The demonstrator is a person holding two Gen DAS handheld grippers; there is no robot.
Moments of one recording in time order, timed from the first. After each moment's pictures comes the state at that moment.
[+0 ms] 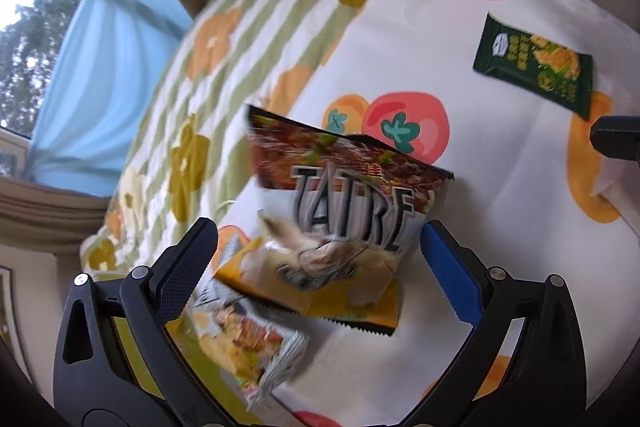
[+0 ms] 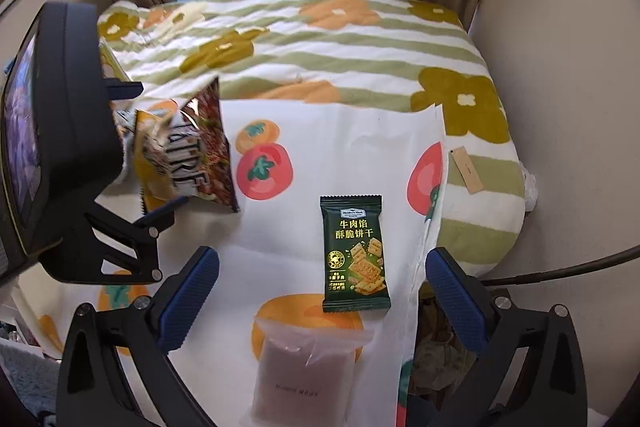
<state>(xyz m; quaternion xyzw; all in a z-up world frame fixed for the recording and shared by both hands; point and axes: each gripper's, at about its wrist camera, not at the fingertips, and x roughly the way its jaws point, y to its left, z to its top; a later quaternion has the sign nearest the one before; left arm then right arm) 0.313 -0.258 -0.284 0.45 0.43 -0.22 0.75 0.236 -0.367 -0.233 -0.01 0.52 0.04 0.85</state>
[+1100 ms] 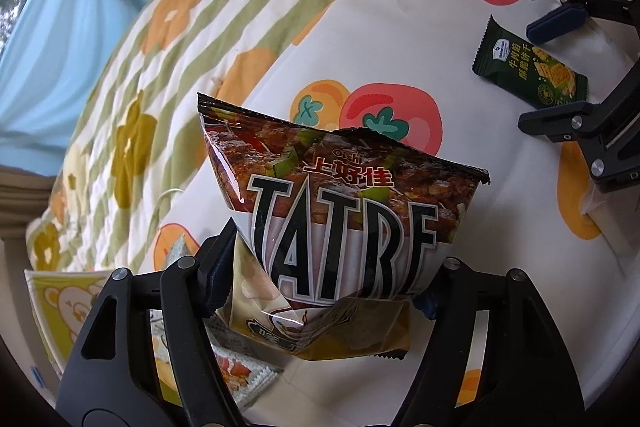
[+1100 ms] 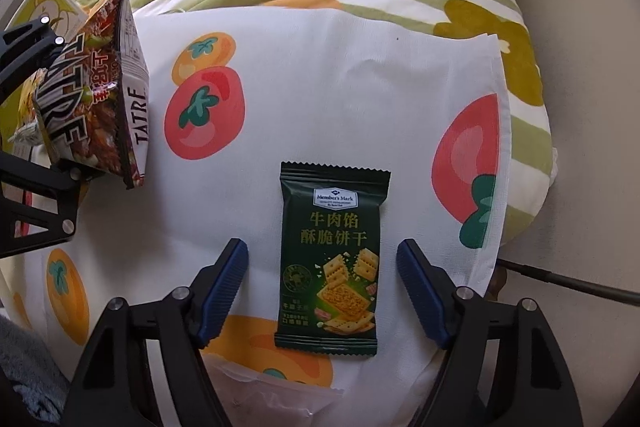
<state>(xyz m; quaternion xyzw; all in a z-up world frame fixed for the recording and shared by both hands) 0.335 -0.248 -0.297 0.38 0.49 -0.27 0.74 0.283 -0.381 -0.301 -0.04 0.64 0.06 0.77</state>
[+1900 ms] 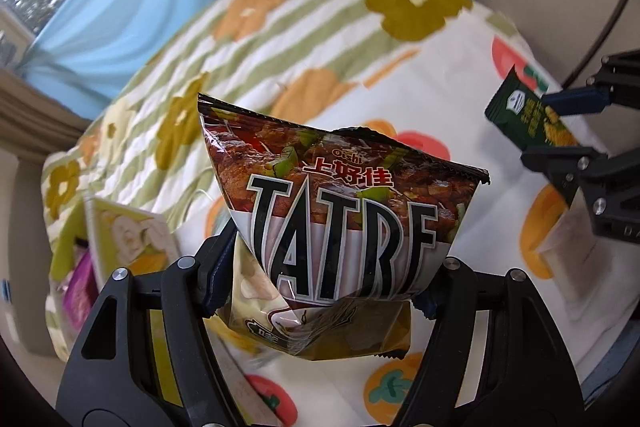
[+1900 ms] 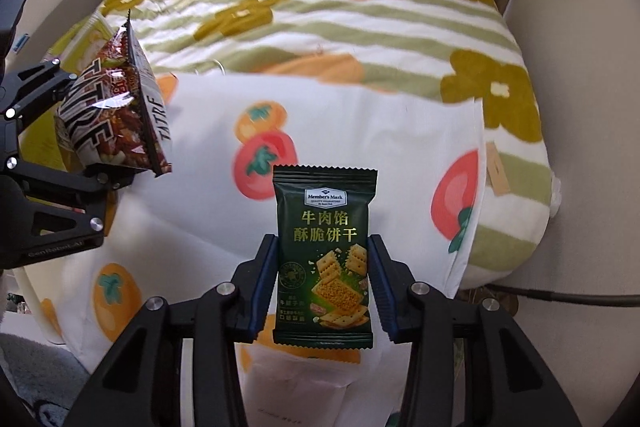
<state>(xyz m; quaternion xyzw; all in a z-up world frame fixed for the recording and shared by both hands) 0.315 -0.223 -0.215 0.29 0.47 -0.18 0.81 0.265 -0.367 -0.234 -0.02 0.56 0.10 0.83</state>
